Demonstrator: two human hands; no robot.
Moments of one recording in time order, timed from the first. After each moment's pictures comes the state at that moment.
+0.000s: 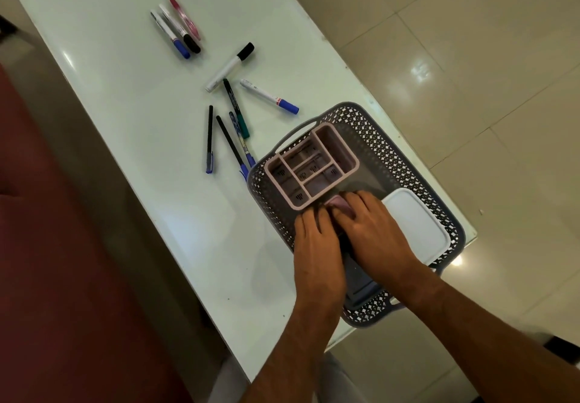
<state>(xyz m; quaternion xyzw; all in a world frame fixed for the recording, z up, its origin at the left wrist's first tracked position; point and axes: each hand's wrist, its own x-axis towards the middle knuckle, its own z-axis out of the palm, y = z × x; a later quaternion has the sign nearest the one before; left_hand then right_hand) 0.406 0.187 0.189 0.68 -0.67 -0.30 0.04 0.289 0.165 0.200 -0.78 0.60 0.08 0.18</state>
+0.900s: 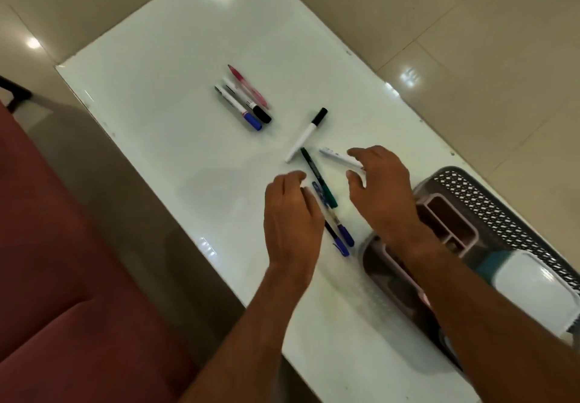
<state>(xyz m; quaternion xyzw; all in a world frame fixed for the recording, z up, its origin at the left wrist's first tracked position) 0.599 -0.048 0.205 0.68 -0.65 -0.26 0.22 0.452 -0.055 0.204 -0.59 0.77 -0.17 0.17</state>
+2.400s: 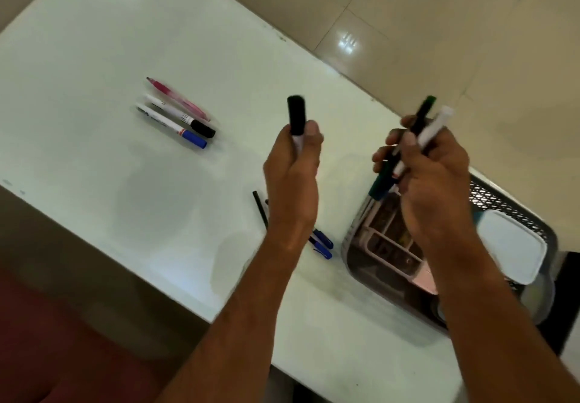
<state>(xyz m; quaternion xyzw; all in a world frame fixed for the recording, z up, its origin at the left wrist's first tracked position) 0.542 -0.112 0.236 0.50 -0.41 -0.69 0.33 0.408 -0.033 0.248 -0.13 0.69 -0.62 0.35</state>
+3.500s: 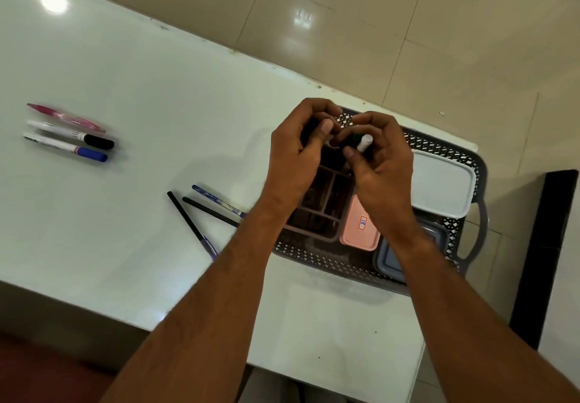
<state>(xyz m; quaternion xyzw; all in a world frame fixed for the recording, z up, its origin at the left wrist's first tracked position) 0.431 -0.039 0.202 0.30 -0.68 -0.63 0.22 0.351 0.075 0.199 -0.24 0.73 -0.59 0.23</state>
